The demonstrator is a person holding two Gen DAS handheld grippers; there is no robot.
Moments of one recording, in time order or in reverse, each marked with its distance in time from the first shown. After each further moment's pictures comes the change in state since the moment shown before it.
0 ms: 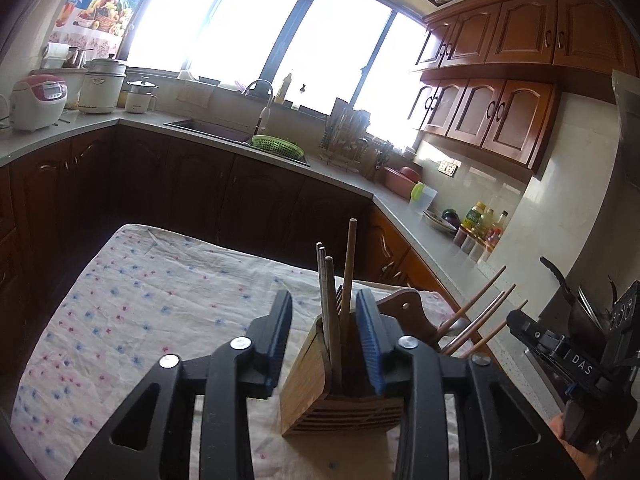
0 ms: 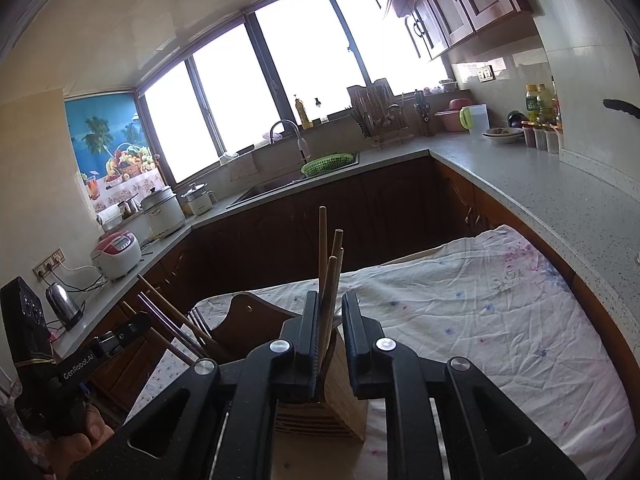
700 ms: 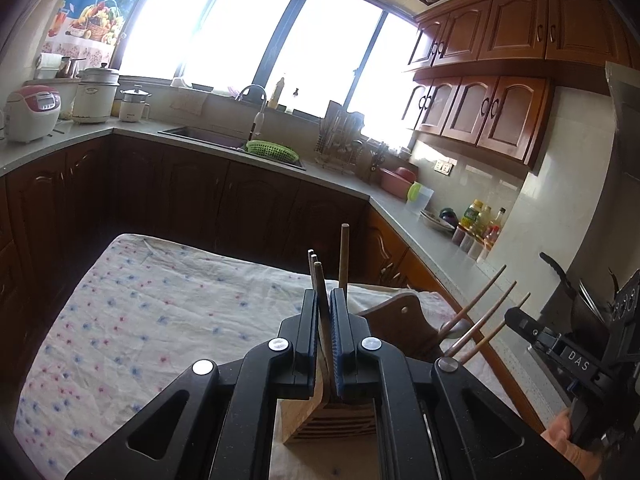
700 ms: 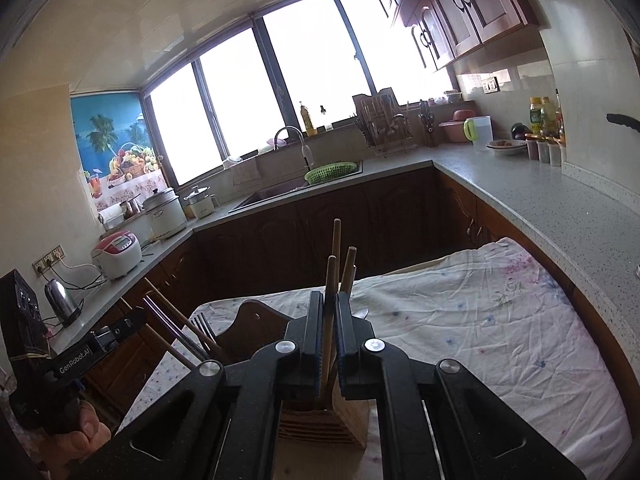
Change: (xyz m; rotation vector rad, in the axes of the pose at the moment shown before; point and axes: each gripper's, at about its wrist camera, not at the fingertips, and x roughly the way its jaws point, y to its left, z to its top) left arm 0.021 -0.014 -0.001 0.049 0.013 -0.009; right arm 0.002 0.009 0.001 -0.032 -0.013 -0.001
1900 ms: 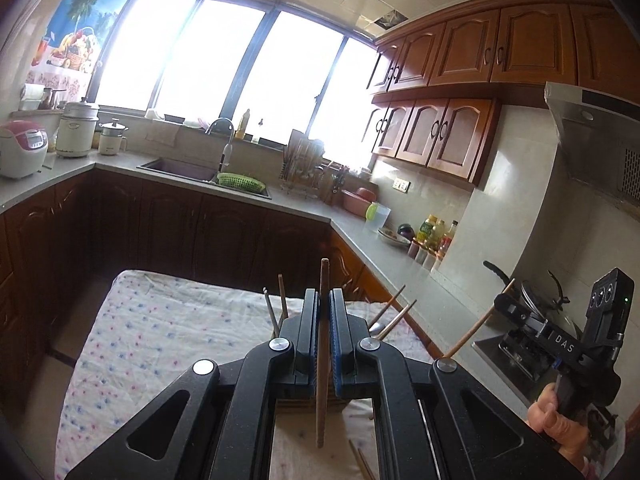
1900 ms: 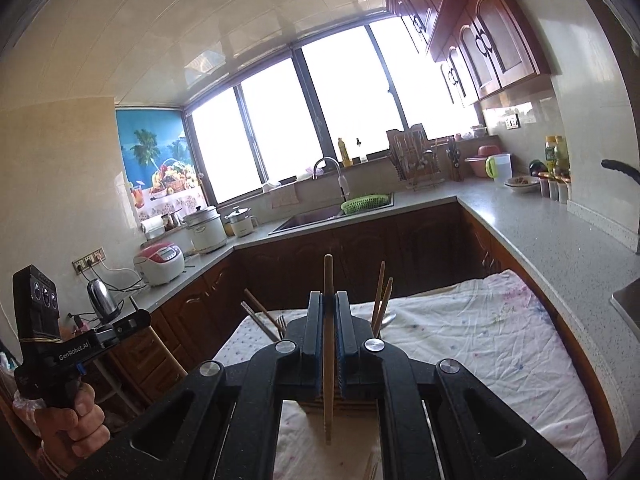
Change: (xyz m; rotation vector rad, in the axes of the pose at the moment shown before) left arm -0.173 -0.013 0.046 0.050 -0.080 -0.103; right arm -0.124 0.030 0.026 -0.058 -0.122 0.106
